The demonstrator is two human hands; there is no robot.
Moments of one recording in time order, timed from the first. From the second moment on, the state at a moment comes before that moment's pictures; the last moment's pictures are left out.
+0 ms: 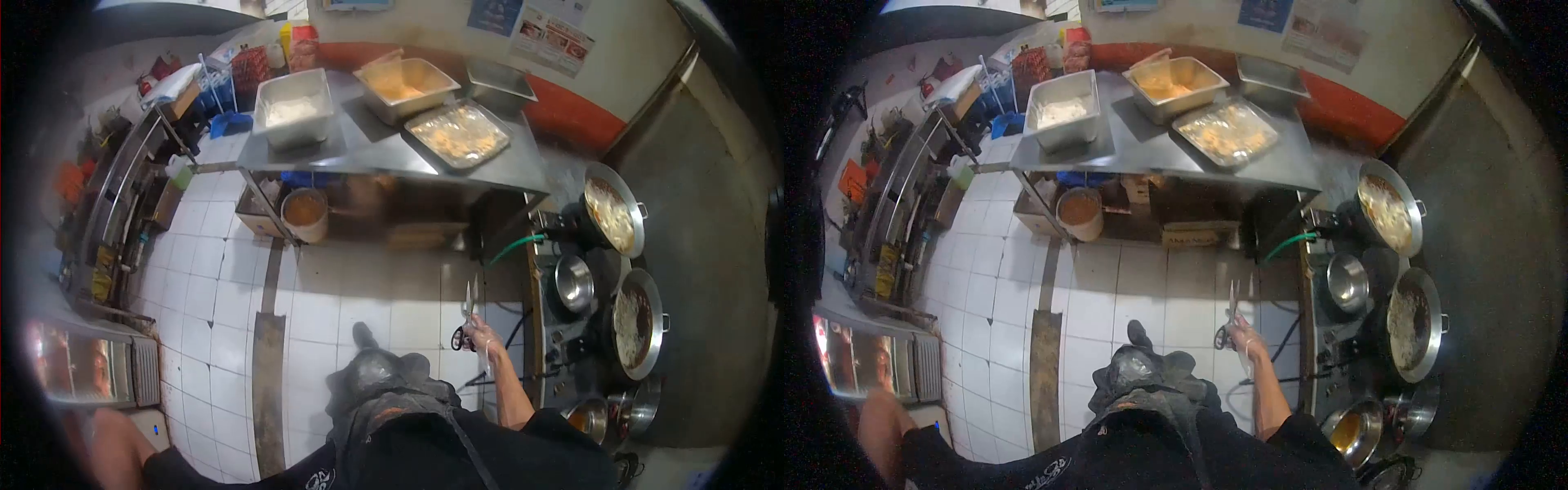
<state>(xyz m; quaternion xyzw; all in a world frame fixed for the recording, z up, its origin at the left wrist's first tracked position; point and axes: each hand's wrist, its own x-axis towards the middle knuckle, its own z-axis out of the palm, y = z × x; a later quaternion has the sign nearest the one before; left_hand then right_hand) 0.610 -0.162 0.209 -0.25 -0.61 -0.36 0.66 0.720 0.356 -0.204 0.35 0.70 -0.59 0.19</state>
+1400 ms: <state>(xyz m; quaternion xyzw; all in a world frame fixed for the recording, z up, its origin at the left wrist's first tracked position) 0.081 -0.128 0.275 -0.48 -0.60 -0.44 0.47 0.133 0.268 -0.029 0.09 0.93 -0.31 0.19</state>
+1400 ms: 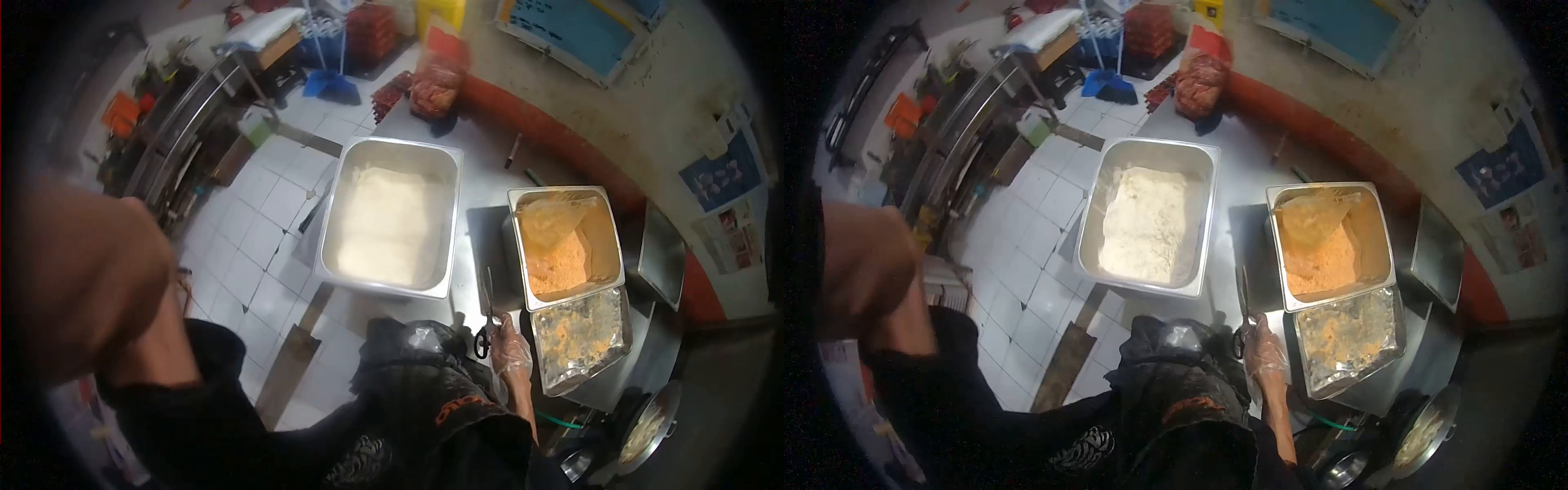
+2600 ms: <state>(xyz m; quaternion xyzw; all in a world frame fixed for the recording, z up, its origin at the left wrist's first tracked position) -0.481 -0.040 0.048 -0.47 -0.82 -0.14 0.29 0.114 0.258 -0.084 0.37 0.69 -0.57 0.23</state>
